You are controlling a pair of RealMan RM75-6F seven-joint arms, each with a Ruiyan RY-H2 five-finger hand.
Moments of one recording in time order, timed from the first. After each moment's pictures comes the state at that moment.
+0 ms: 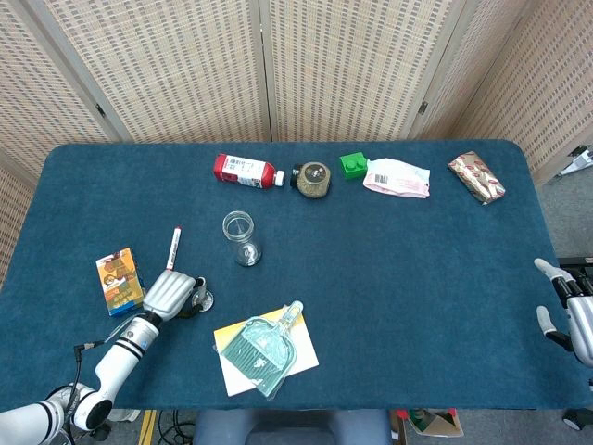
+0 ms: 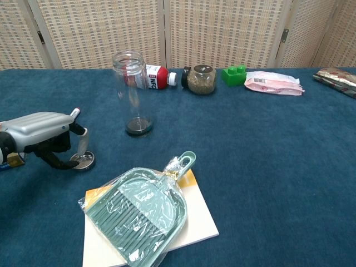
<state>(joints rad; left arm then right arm) -0.60 -1.55 -0.07 -1.28 1.37 0.95 0.14 0.05 -1.00 0.06 -1.58 -1.48 1.47 0.05</state>
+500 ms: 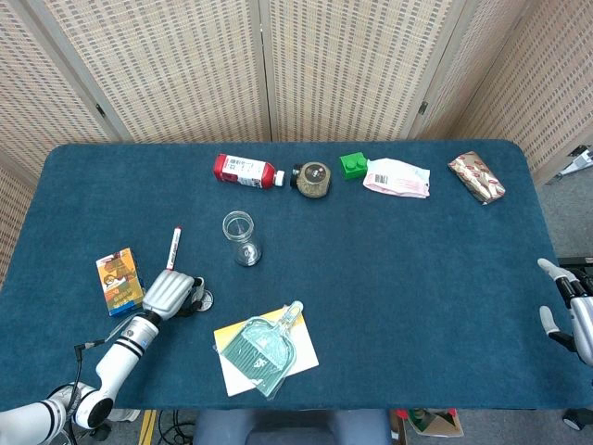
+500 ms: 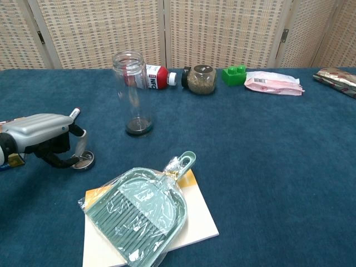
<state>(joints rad) -0.60 -1.56 -0.06 -1.25 1.36 0.95 0.13 0.05 -1.00 0.06 -1.58 -1.48 1.48 0.06</state>
